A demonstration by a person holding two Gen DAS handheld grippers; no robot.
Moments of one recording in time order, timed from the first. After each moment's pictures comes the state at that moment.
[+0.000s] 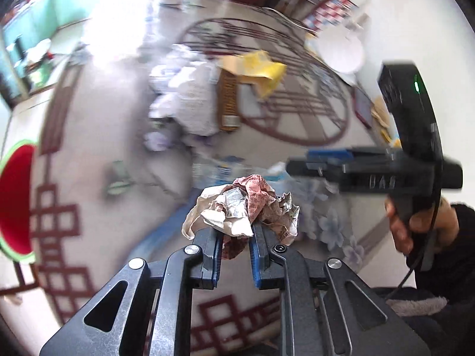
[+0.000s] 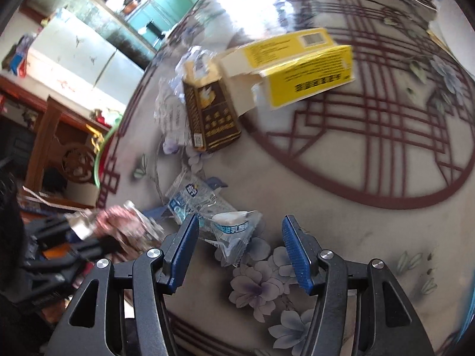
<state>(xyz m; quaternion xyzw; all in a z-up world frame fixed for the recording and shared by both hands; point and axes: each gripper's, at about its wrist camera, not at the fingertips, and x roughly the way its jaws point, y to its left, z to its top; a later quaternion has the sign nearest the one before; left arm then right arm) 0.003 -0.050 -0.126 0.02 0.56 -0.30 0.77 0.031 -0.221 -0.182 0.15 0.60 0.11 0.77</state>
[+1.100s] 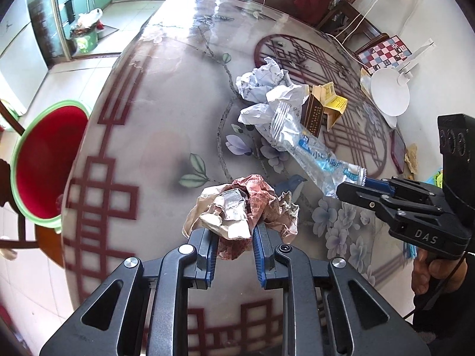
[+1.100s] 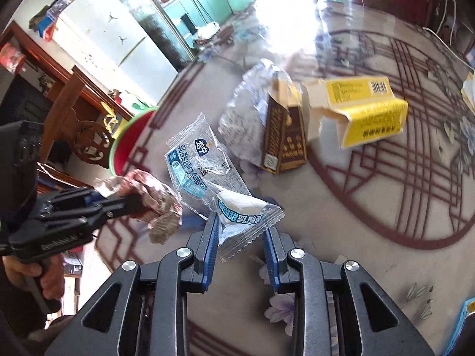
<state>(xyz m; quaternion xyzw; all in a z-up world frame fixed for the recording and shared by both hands) 0.027 0.010 -0.128 -0.04 0.57 -0.21 0.79 0.037 -0.175 -0.139 0.09 0.57 0.17 0.80</state>
